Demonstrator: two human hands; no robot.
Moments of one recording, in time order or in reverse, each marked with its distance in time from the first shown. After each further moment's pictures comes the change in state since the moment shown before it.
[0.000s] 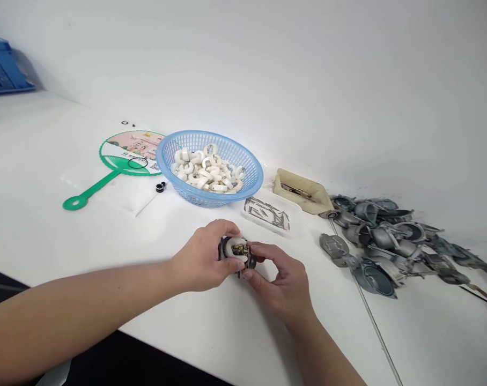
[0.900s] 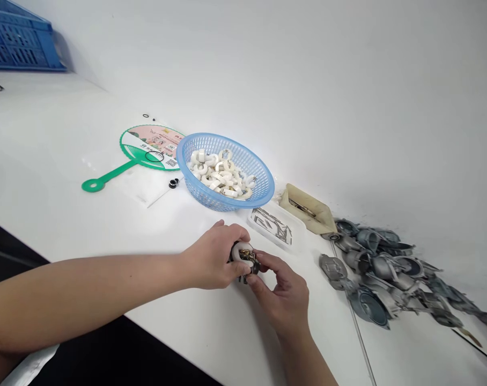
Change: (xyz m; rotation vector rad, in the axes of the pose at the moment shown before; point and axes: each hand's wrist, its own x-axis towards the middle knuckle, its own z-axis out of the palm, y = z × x) left_hand 0.004 0.003 -0.001 0.086 0.007 0.090; right_hand -0.001 0.001 0.001 -0.066 0.036 0.004
